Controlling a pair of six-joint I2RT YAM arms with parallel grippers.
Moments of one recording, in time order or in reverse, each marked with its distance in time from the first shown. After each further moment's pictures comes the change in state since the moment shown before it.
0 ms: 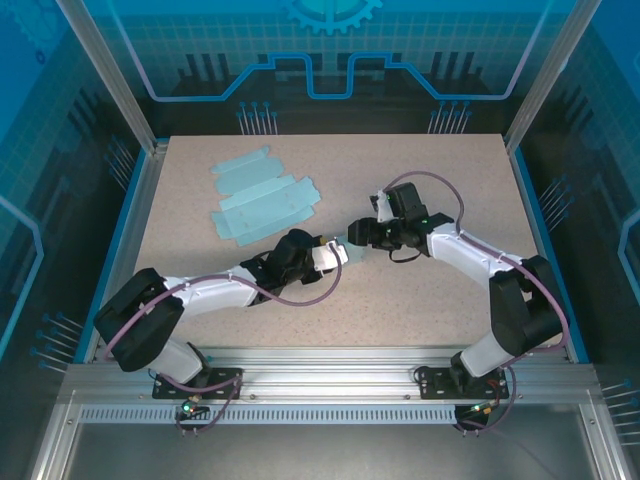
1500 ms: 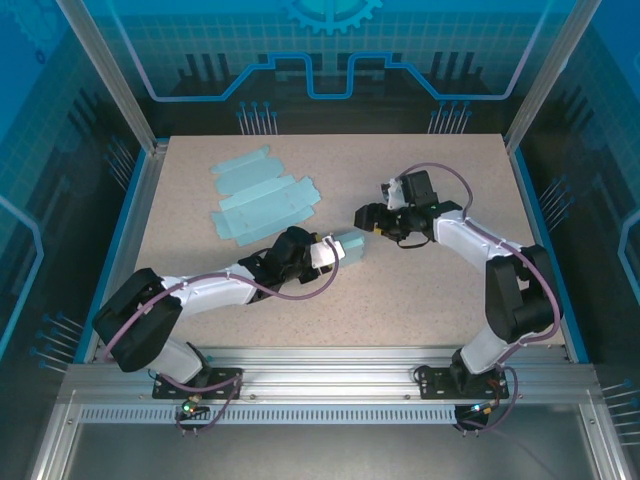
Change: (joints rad) left arm 0.023 -0.006 0.009 -0.046 0.008 -0.060; right arm -0.112 0.073 0.091 -0.038 -0.129 0.026
